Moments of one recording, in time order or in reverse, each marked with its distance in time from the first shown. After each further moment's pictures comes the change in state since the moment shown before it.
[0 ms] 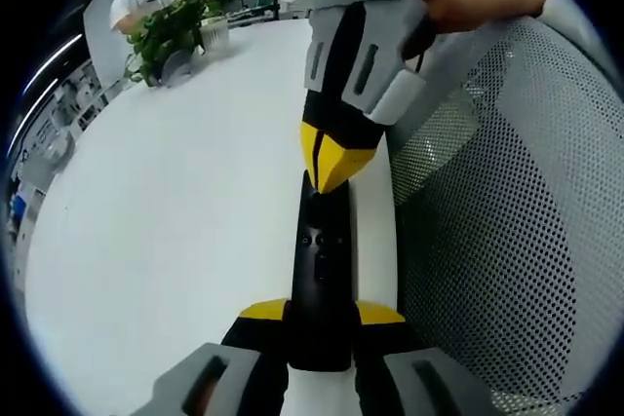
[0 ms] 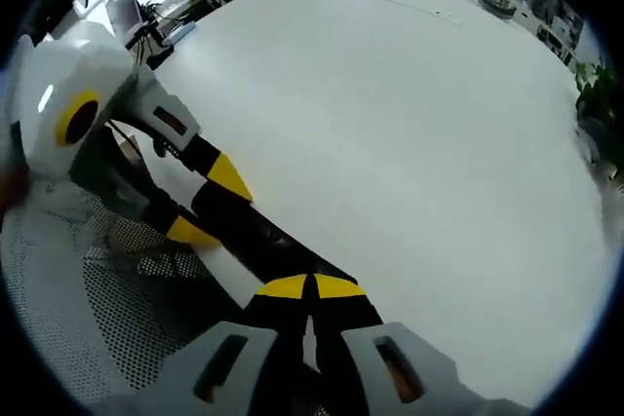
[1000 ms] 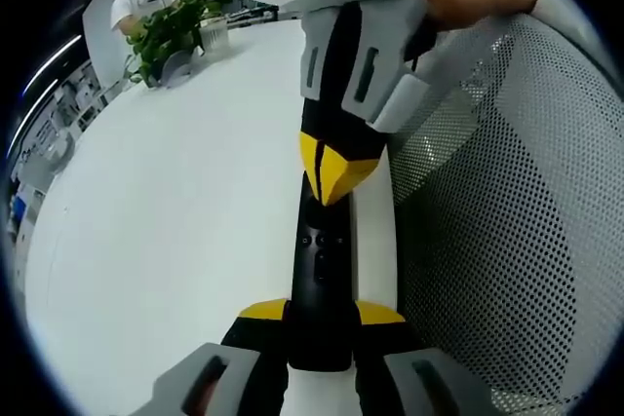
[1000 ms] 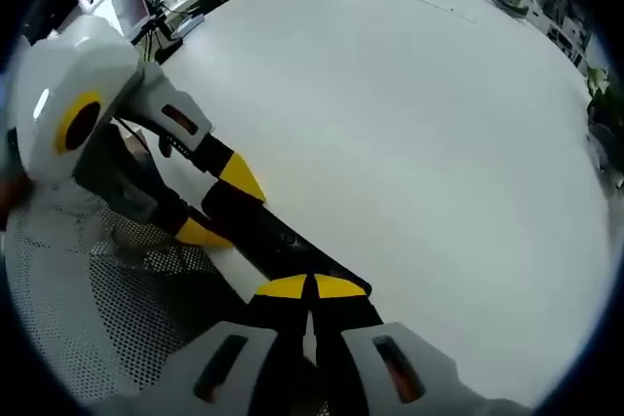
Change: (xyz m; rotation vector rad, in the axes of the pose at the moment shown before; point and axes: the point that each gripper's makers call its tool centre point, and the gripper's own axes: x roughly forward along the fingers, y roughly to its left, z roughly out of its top) left arm 0.000 0.000 -0.001 0.002 -0.003 -0.003; right arm 0.004 0.006 0.000 0.005 0.044 0.032
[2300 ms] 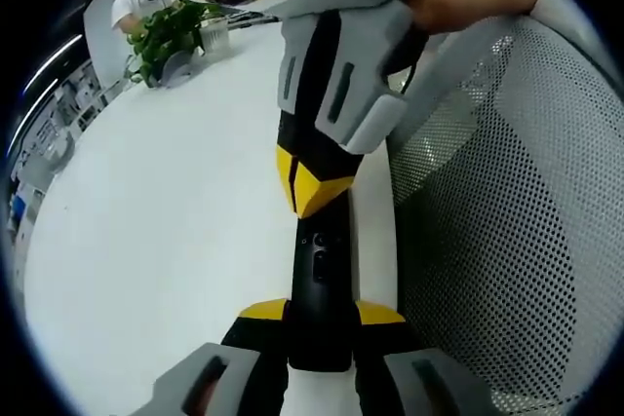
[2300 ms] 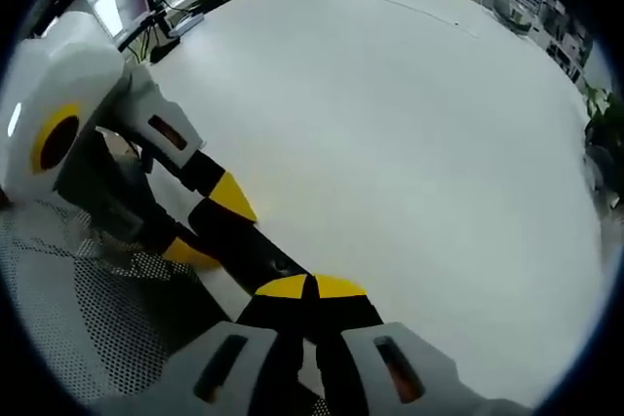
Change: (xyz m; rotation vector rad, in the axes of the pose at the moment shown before) left arm 0.000 0.000 0.000 0.000 -0.002 -0.002; right arm 0.011 -0.003 0.015 -0.066 -0.021 -0.055
